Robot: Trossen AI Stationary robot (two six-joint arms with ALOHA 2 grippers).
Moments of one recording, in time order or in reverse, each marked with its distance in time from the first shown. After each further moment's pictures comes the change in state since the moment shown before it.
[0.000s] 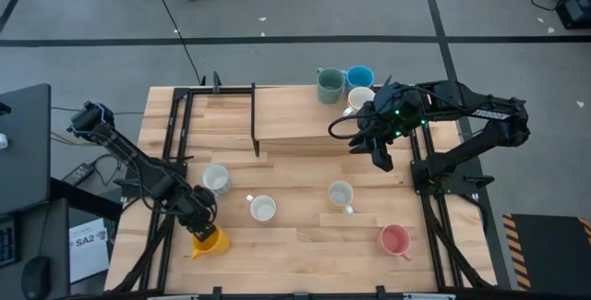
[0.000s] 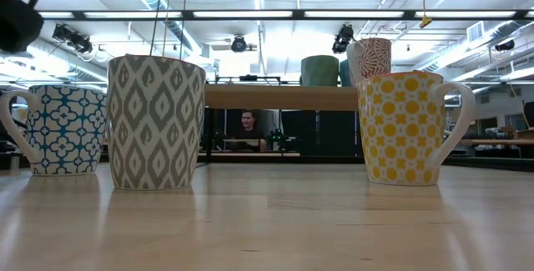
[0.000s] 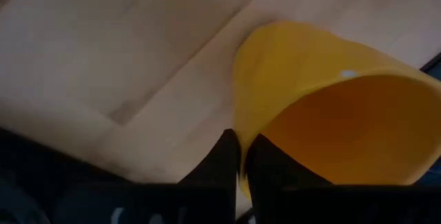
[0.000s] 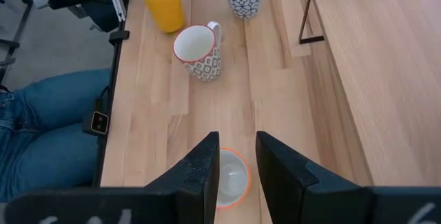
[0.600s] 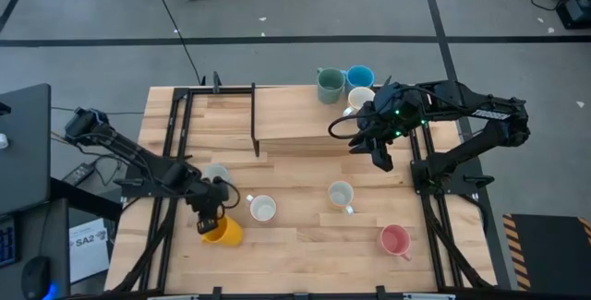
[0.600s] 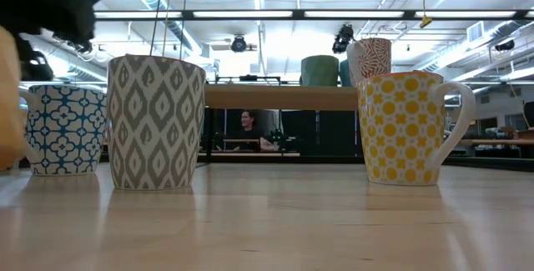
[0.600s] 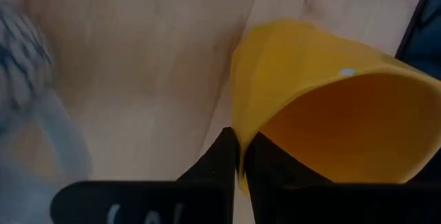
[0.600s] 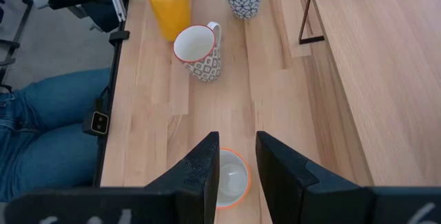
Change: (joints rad) left arm 0.230 0.000 0.005 0.040 -0.019 0.681; right arm 0.000 0.000 0.000 0.000 0.000 0.000
